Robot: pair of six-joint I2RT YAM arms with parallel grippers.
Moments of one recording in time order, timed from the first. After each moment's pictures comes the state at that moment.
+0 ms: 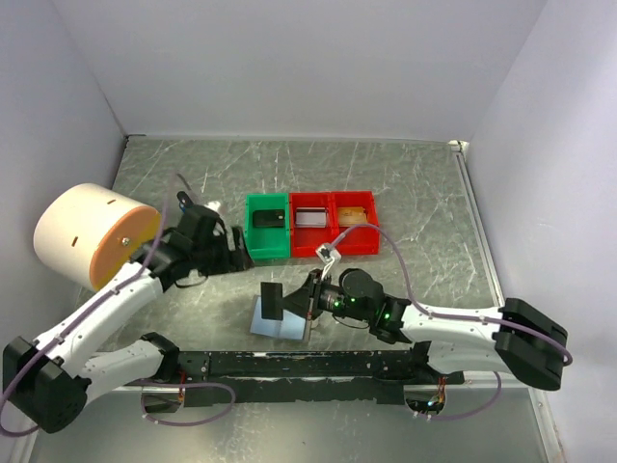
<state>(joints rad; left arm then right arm) -0.63 1.03 0.79 -0.64 0.02 -0.65 1.08 1.14 0.32 0.62 -0.13 0.91</state>
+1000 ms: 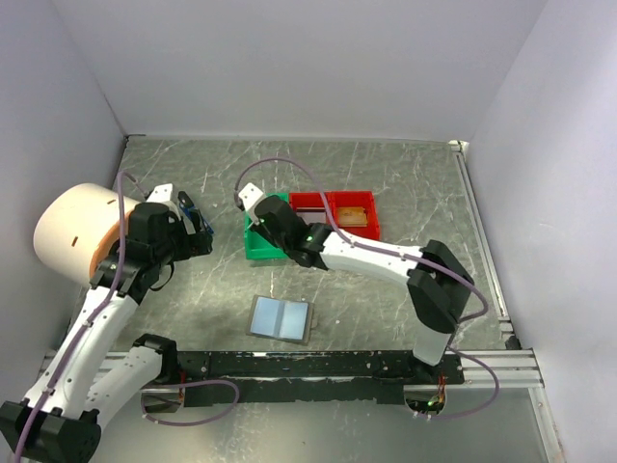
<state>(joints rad) -0.26 0.81 0.82 -0.62 -0.11 -0.37 1.00 1.73 1.28 -0.12 0.38 -0.15</state>
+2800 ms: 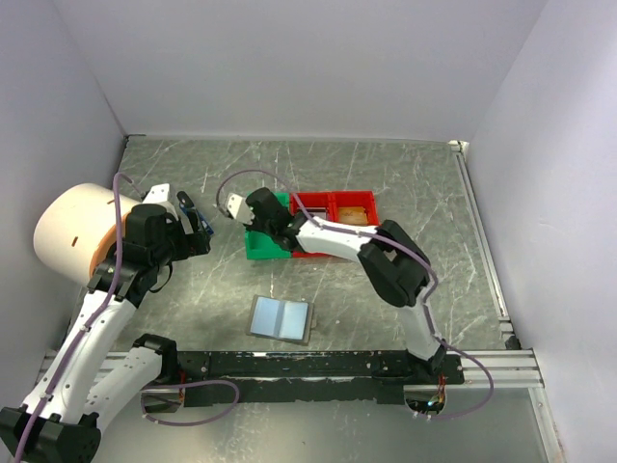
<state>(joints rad) -0.26 0.79 0.82 -0.62 -0.14 -0.37 0.90 2.11 1.49 -0.06 0.32 -0.68</state>
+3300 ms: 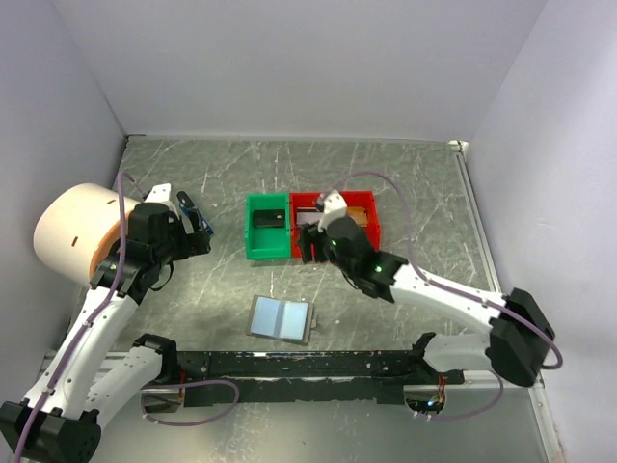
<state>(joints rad) -0.26 0.82 0.82 -0.62 -0.15 -0.37 0.90 1.28 0.84 0.05 0.32 0.20</state>
